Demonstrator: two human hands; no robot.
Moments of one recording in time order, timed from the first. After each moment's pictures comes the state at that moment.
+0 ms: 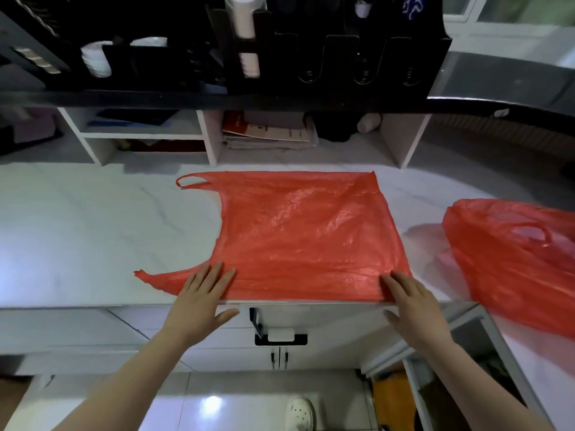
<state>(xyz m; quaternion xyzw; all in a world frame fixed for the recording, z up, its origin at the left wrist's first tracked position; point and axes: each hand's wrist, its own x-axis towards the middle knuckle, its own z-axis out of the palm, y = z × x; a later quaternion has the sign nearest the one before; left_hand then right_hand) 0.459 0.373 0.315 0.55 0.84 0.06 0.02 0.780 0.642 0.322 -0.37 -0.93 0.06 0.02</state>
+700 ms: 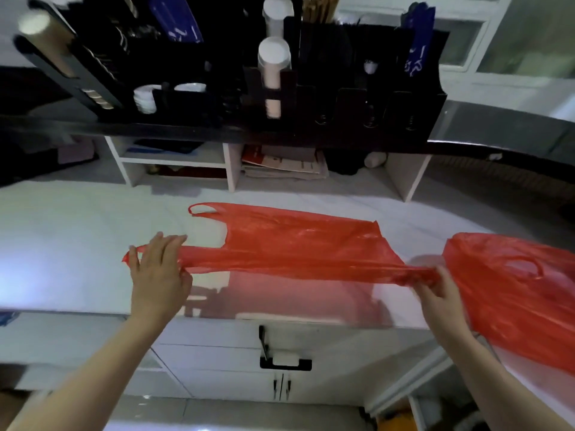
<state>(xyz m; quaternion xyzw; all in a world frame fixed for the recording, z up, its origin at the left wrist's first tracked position) 0.419 0.344 0.391 0.37 0.86 0.23 -0.25 0.758 0.645 0.397 -0.40 -0.69 0.46 0.39</state>
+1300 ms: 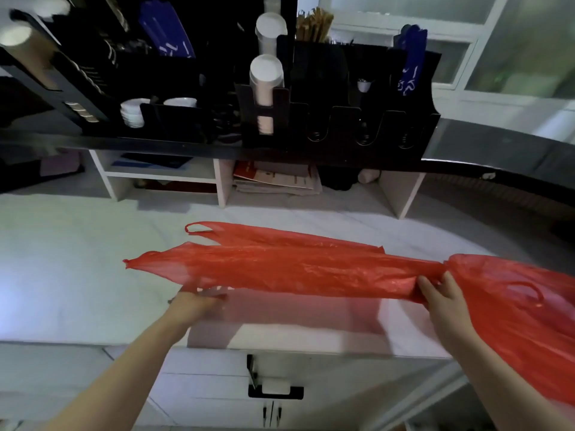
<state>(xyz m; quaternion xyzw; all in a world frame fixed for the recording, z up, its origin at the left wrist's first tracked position) 0.423 0.406 0.373 0.19 0.79 0.53 0.27 0.745 0.684 0.418 -0.41 -0.64 0.53 0.39</state>
